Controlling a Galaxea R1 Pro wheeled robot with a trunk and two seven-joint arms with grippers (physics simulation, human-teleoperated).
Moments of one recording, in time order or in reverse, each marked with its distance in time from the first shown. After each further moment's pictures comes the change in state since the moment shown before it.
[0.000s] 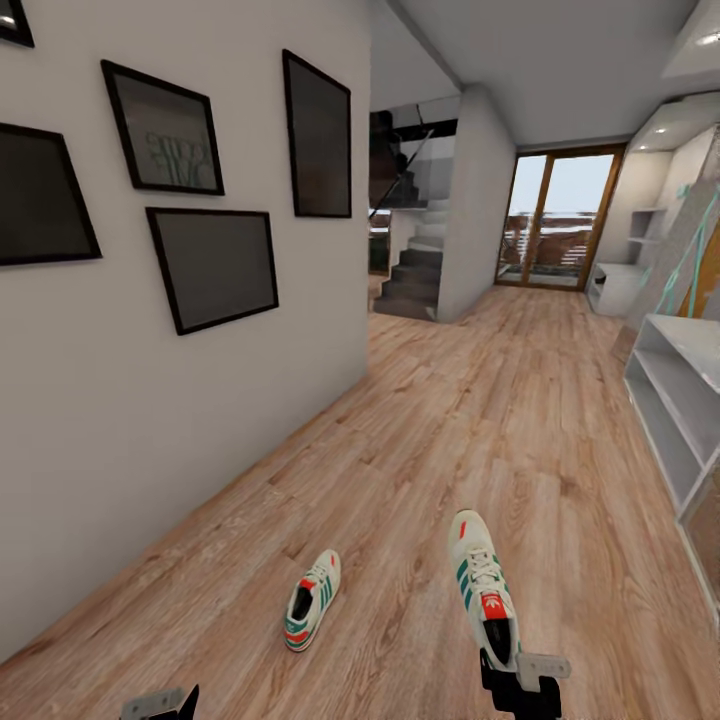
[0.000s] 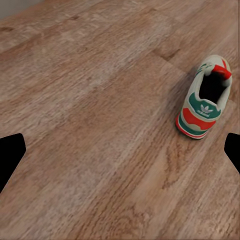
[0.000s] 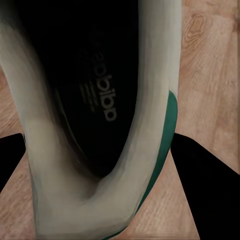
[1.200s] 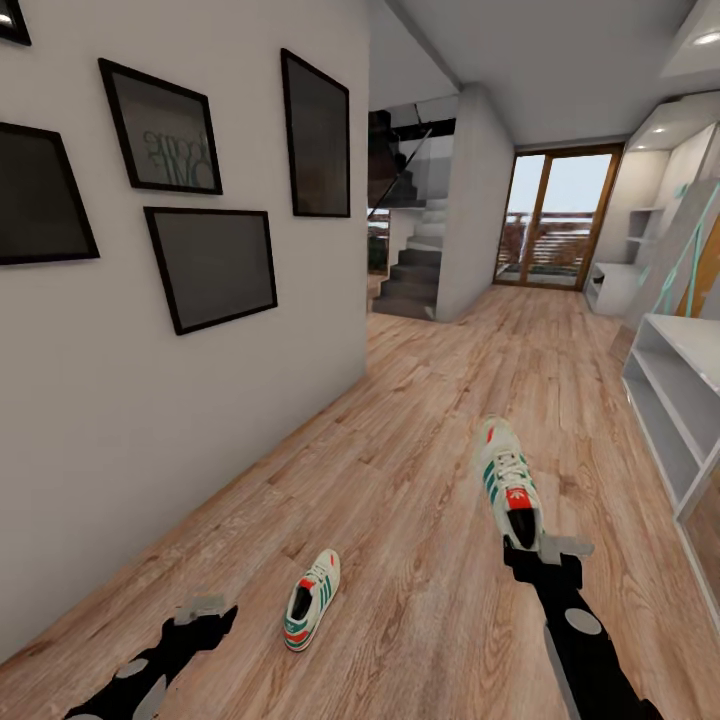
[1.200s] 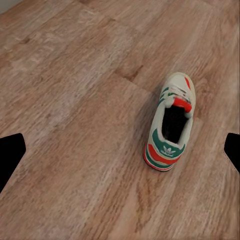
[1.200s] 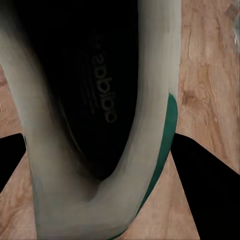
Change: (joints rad) left arm -0.246 -0.018 -0.017 -0.006 -0.170 0.284 -0.004; right arm -0.003 -0.002 0.003 -0.723 -0.004 0.558 0.007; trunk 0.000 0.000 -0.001
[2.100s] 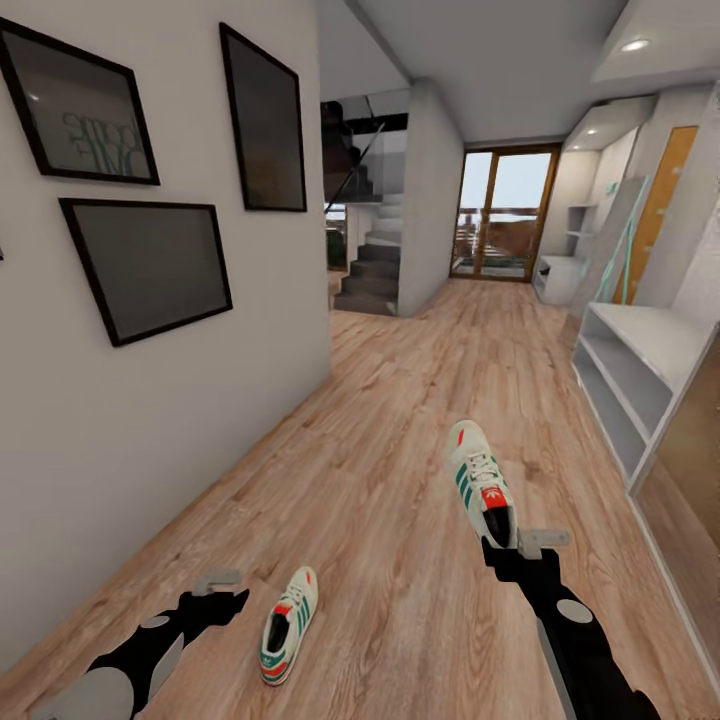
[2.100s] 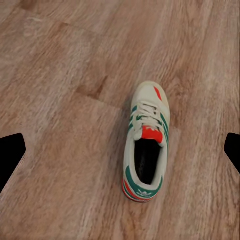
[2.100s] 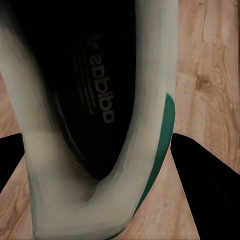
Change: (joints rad) left arm -0.093 -0.018 -0.005 0.002 -0.112 0.156 0.014; right arm 0.000 0.003 0.043 -0.048 0.001 0.102 0.133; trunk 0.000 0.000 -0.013
